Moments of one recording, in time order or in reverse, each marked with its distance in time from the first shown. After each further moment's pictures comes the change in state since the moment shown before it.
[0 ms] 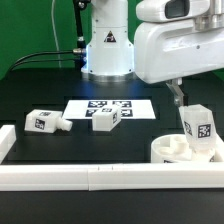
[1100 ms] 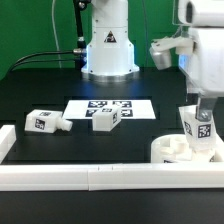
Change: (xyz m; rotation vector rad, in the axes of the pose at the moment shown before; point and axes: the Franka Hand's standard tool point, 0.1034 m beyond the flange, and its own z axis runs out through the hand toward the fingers) arm 0.001 0.011 0.016 -0.140 -0.077 -1.131
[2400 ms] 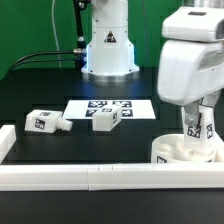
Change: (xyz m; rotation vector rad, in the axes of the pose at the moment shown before) arm 0.006 -0.003 0.015 0.054 -0.036 0.900
